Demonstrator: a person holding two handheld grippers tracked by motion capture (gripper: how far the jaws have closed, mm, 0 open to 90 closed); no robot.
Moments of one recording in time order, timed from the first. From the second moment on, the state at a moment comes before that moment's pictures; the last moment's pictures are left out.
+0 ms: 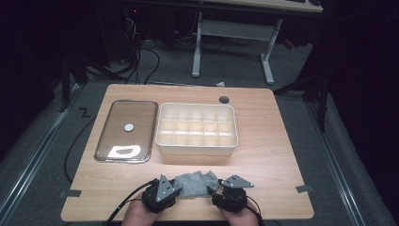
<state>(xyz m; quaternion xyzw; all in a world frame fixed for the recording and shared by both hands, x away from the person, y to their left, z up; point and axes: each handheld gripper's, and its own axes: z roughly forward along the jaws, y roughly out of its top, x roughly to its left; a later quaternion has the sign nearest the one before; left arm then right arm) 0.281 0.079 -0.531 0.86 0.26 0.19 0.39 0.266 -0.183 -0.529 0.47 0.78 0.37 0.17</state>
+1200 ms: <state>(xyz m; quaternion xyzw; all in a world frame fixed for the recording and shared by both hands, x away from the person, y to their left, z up) 0.316 0.005 -0.516 0.85 0.32 0.10 0.41 0.268 -0.192 -0.529 0.45 0.78 0.41 0.15</state>
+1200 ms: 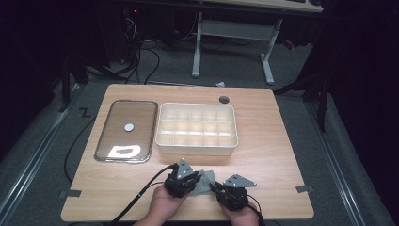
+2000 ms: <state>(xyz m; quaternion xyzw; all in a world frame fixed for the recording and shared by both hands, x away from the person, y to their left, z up) 0.312 0.049 -0.516 0.82 0.35 0.11 0.44 0.262 -0.203 -0.517 0.45 0.75 0.44 0.19</state>
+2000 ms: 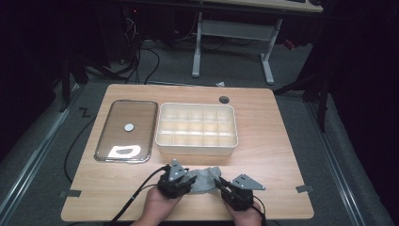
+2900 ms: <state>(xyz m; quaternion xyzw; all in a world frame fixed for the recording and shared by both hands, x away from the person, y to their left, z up) 0.319 0.081 -0.536 0.79 0.40 0.01 0.47 0.255 -0.152 -0.497 0.40 0.81 0.35 0.26</state>
